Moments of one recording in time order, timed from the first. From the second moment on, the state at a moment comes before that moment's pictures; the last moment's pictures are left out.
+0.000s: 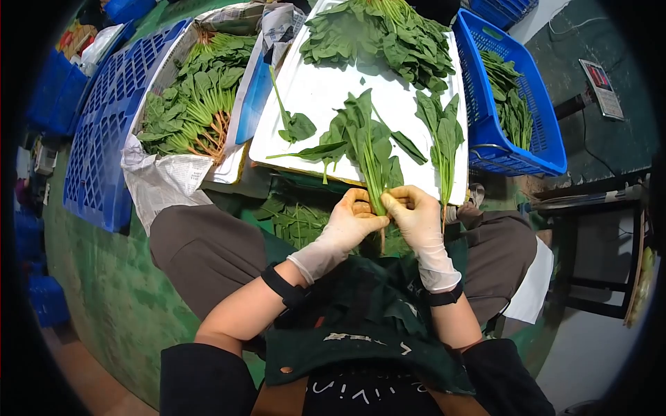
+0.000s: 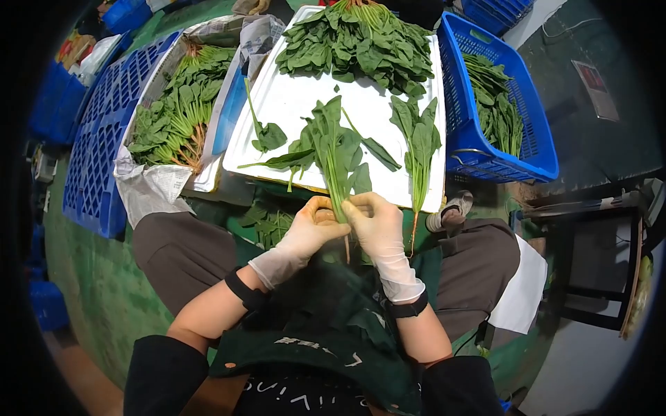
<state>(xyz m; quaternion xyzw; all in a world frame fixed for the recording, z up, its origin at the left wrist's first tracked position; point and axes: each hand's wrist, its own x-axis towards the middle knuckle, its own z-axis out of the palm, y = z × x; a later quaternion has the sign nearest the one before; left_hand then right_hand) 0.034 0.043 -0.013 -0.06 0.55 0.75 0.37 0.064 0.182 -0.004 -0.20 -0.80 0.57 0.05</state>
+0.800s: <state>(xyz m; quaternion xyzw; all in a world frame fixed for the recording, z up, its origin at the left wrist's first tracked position) 0.031 0.039 -0.022 -0.01 0.44 0.82 0.37 0.082 0.163 0.021 -0.23 -0.75 0.63 0.02</state>
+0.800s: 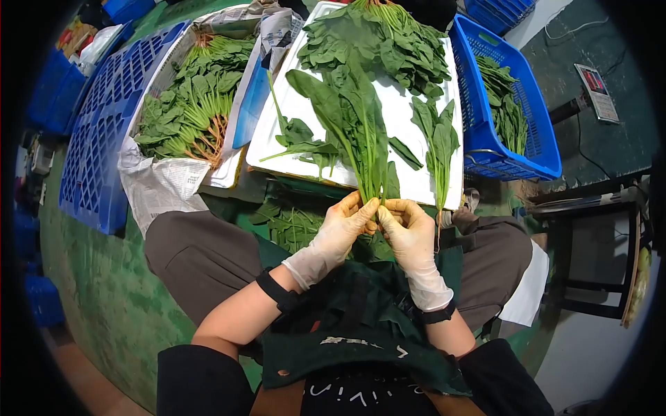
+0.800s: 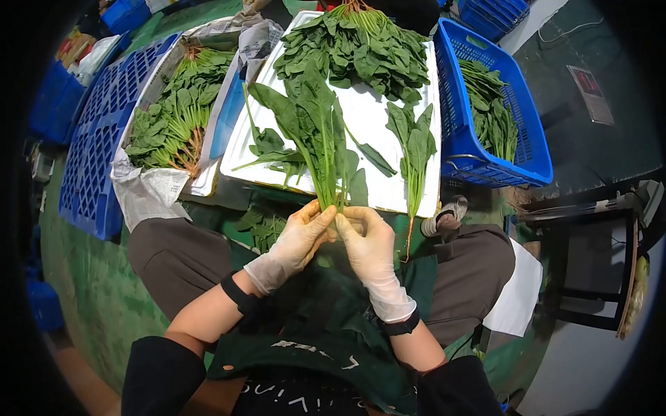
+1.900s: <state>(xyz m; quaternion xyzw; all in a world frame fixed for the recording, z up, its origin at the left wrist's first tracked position) 0.031 0.033 -0.008 -0.03 0.43 0.82 0.38 0.088 0.159 0.020 -0.21 -0.69 0.69 0.00</state>
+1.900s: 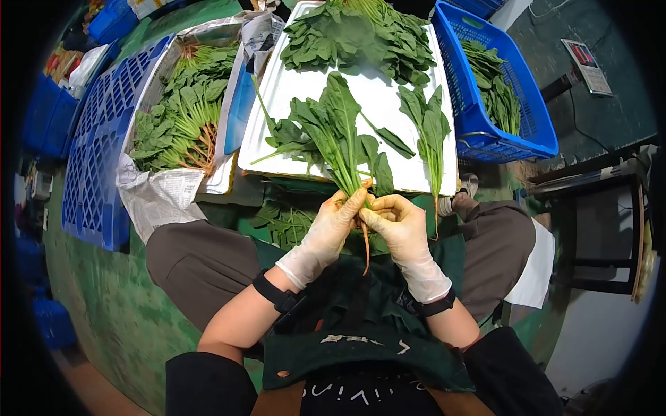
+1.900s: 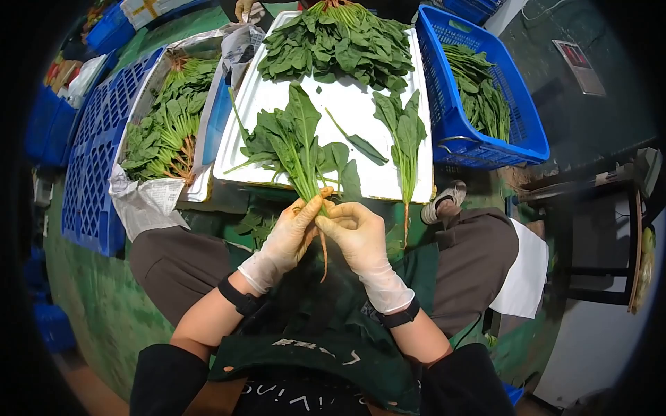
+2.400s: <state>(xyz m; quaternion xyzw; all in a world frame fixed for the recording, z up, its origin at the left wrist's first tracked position) 0.011 0.011 0.022 -0.04 0.24 0.91 0.32 0.087 0.247 0.016 -0.23 -0.92 0.23 0.20</state>
